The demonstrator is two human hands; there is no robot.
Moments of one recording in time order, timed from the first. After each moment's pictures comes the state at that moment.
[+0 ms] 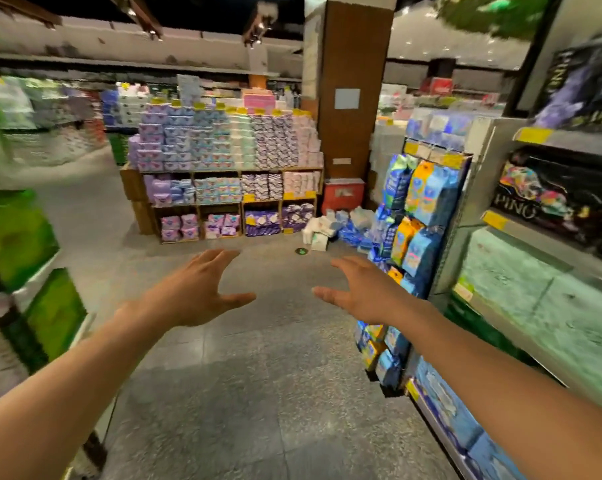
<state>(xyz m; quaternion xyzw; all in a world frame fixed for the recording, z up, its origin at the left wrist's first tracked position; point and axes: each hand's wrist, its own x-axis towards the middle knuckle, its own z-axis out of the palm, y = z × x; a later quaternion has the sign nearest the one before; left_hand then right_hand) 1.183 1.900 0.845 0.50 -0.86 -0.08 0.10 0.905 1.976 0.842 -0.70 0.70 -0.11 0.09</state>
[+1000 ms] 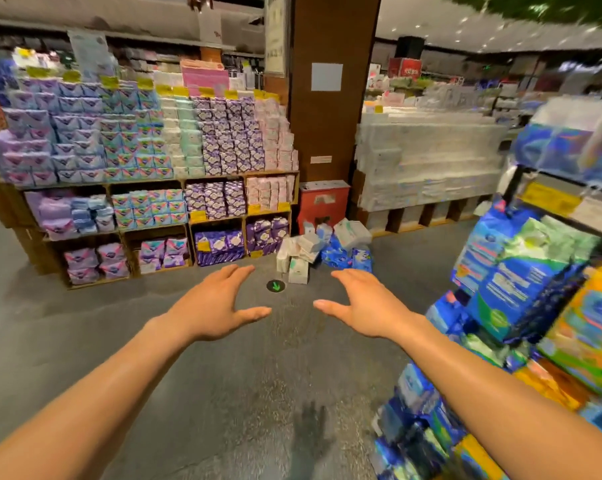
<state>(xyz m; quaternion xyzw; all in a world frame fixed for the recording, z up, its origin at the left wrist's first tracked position) 0.879 1.096 0.766 0.40 -0.91 -0.10 0.07 0.620 1.209 0.774 -0.64 0.76 -0.08 0.08</state>
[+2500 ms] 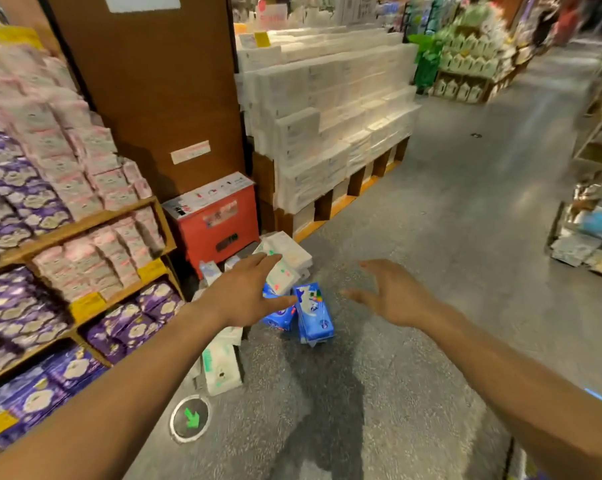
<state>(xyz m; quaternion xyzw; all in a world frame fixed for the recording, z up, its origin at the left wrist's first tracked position) 0.098 0.165 0.688 0.15 -0.97 -0.17 0.02 -0.062 0.402 0.728 -0.40 0.90 -0.12 0.14</state>
